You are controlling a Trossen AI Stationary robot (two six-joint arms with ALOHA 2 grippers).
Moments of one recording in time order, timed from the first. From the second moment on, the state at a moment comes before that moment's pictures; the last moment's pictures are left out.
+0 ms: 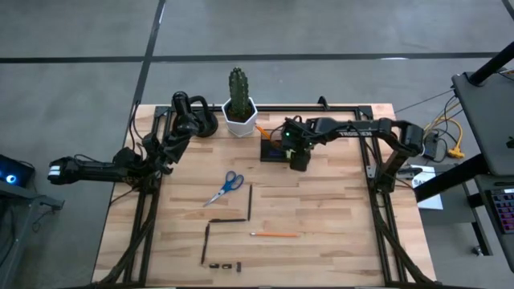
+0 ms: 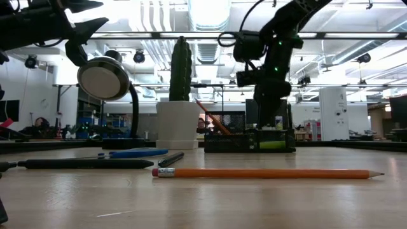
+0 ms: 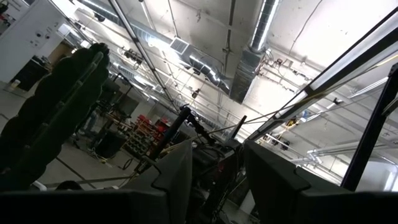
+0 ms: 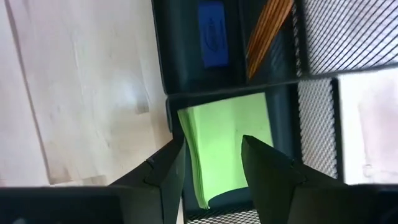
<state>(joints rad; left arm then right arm) 0.02 0.34 0.03 0.80 -0.34 -0.46 -0.33 1.71 1.14 -0.70 0.02 -0.16</state>
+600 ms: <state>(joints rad) 0.02 0.34 0.03 0.80 -0.34 -0.46 -0.29 1.71 1.39 -1.00 0.02 -0.11</state>
